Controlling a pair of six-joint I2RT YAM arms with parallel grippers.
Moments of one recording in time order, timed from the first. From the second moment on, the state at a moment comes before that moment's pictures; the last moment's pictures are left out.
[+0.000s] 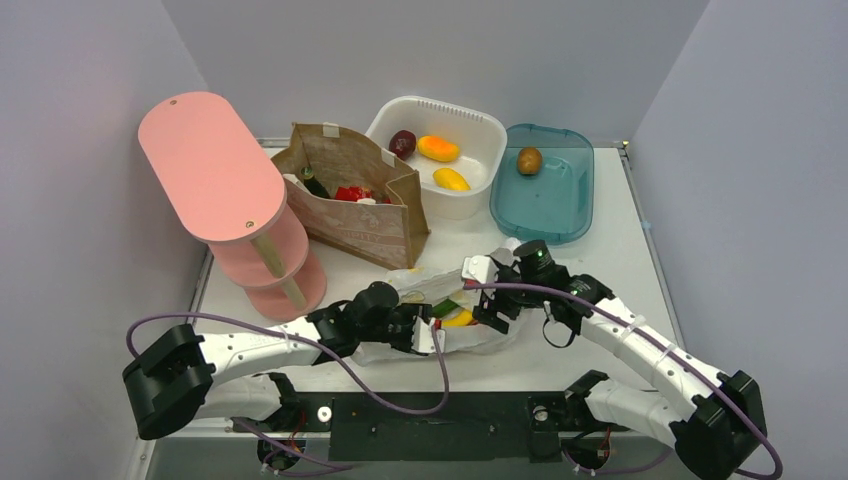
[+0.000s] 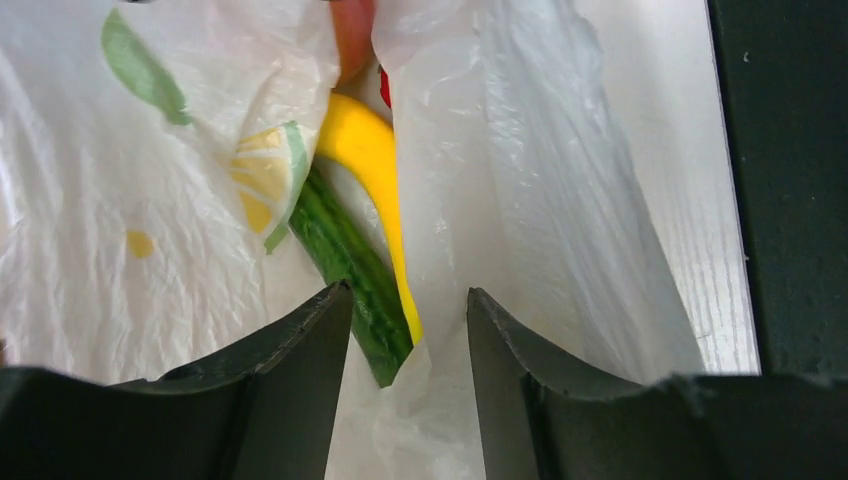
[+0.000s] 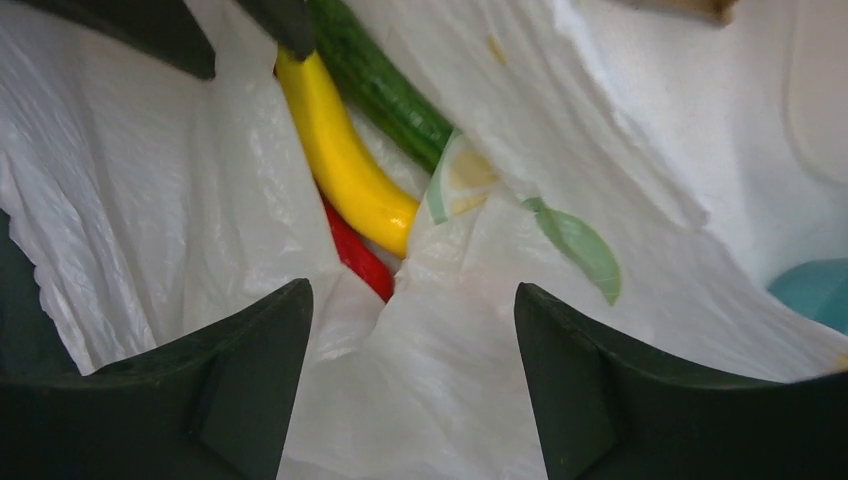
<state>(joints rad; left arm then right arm) -1.02 1.22 0.54 0.07 0.30 0.68 0.60 1.02 0.77 -0.55 -0.45 -0.60</state>
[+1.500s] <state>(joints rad) -1.03 1.43 0.58 0.20 0.10 0.42 0.53 0.90 0.63 -0.50 -0.35 -0.64</state>
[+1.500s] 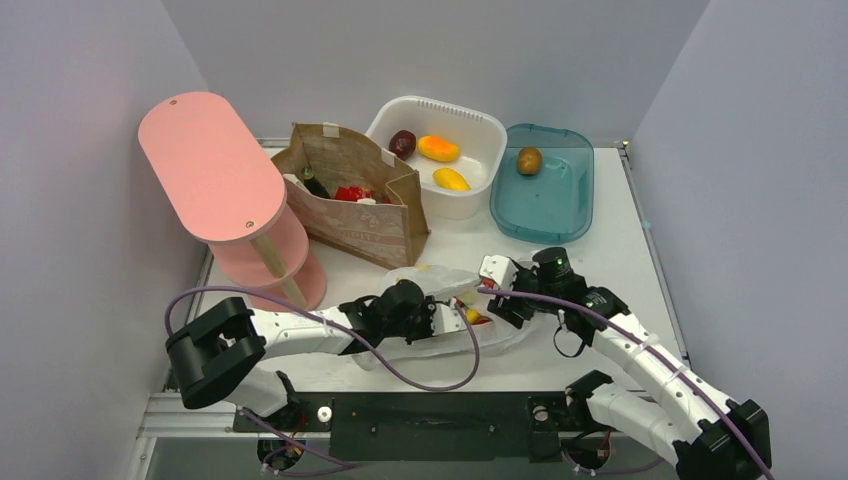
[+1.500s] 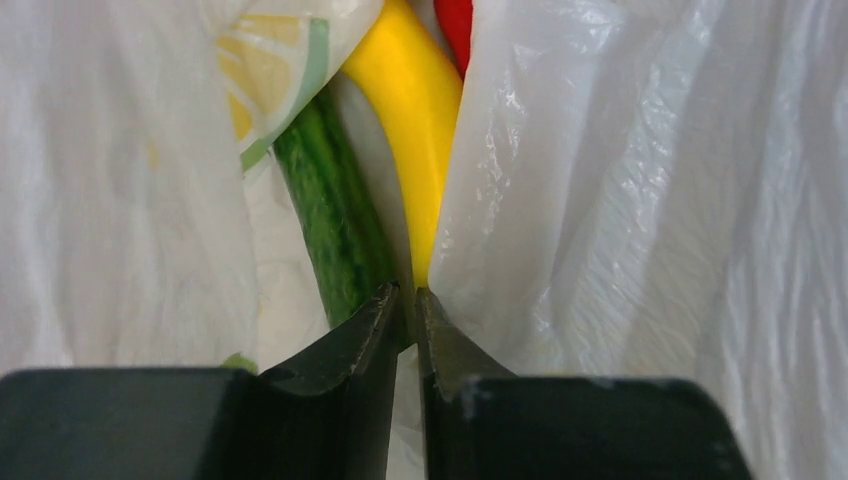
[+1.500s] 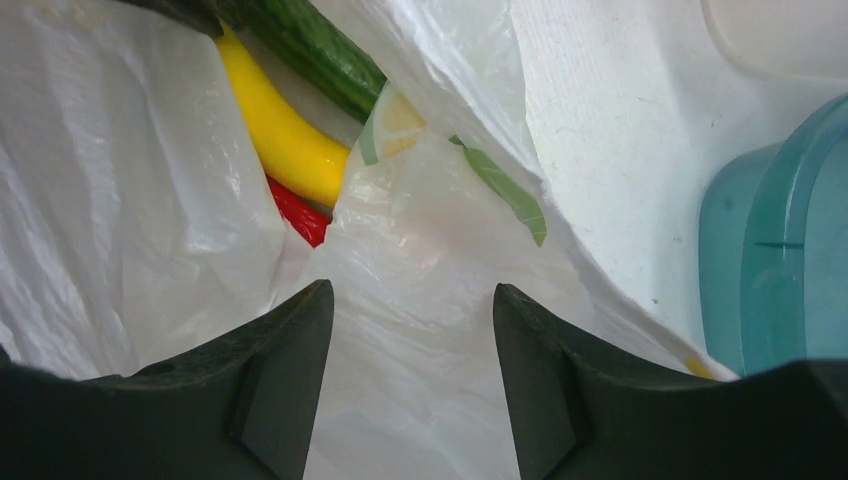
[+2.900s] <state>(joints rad) -0.97 1.58 0.86 -0.06 0.07 0.35 0.51 1.00 0.65 -0.53 -0.35 -0.60</state>
